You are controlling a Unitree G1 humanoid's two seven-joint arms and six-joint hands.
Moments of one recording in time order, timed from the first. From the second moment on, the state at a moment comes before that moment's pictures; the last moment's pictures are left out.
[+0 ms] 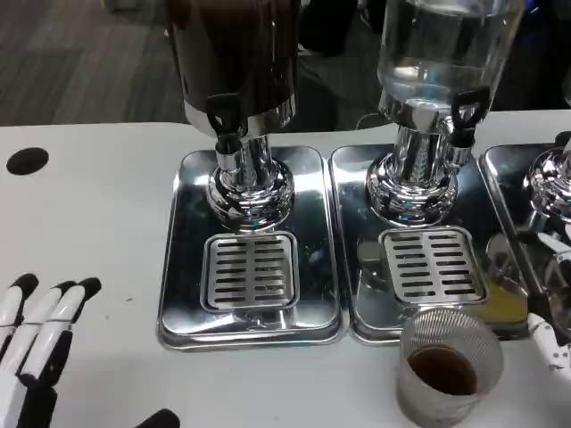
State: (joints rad) left arm 0.86 0.34 0.22 -0.44 0.87 -0.42 0.39; right arm 0.32 -0.44 -0.16 0.11 -0.52 -0.58 -0.15
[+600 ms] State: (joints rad) left arm 0.83 0.34 0.22 -0.46 0.87 -0.39 0.29; right arm 0.35 -0.44 -0.16 0.11 -0.48 -0.58 -0.15
